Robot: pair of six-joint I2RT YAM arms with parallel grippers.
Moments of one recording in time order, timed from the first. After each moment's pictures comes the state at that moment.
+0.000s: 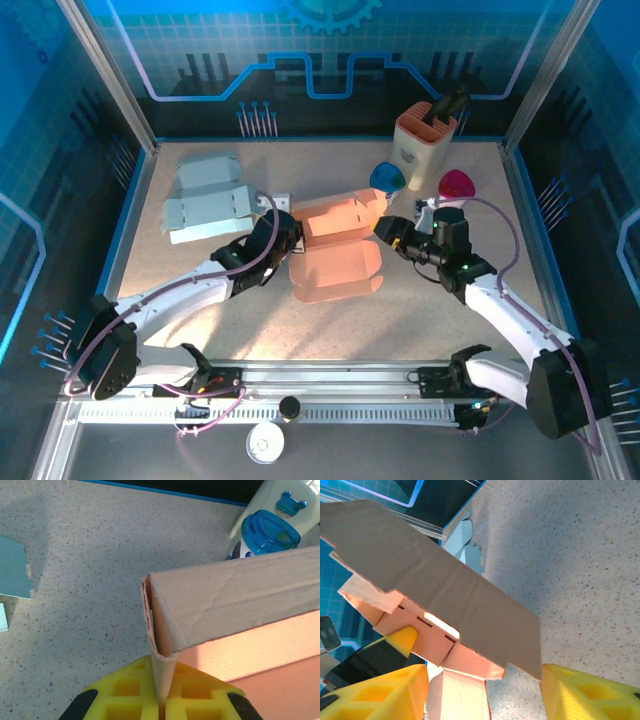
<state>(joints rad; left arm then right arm) -0.69 1.30 0.85 -0.13 -0.35 -0.56 0.31 1.10 0.62 0.04 -0.47 0.94</state>
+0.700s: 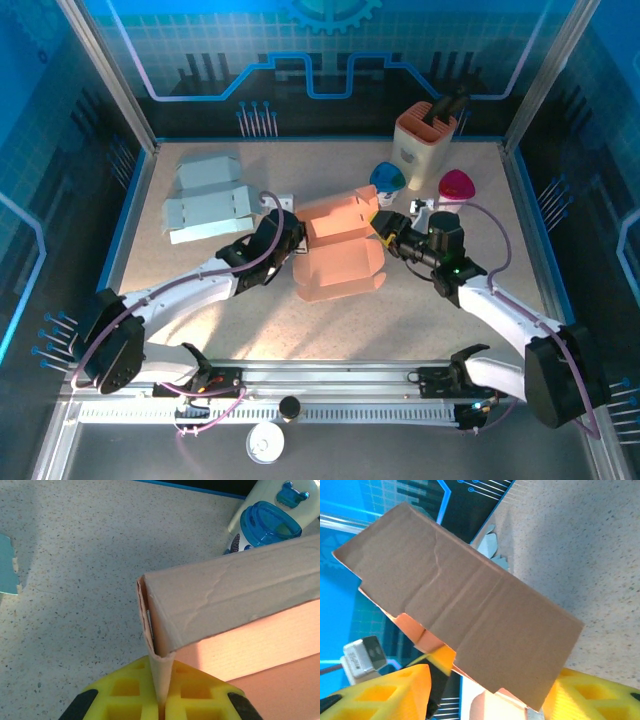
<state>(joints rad) -0.69 1.34 0.85 -0.10 -0.33 -0.56 0.35 1.15 0.54 0.33 -0.44 1.17</state>
